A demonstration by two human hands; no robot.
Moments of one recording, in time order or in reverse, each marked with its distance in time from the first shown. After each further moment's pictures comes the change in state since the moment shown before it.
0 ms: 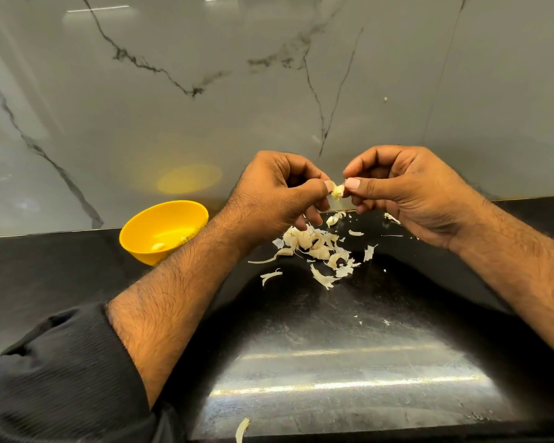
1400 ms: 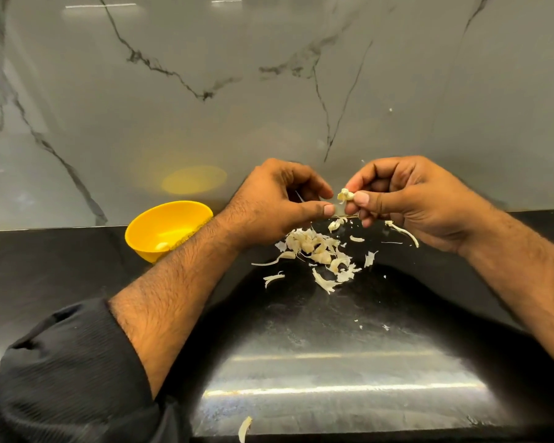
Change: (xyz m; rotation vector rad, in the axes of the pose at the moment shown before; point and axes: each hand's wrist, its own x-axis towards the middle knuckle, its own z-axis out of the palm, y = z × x) left_hand 0.003 -0.007 -0.011 0.184 -0.053 -0.003; right_hand 0.000 -0.006 -0.009 -0.083 -0.142 0.043
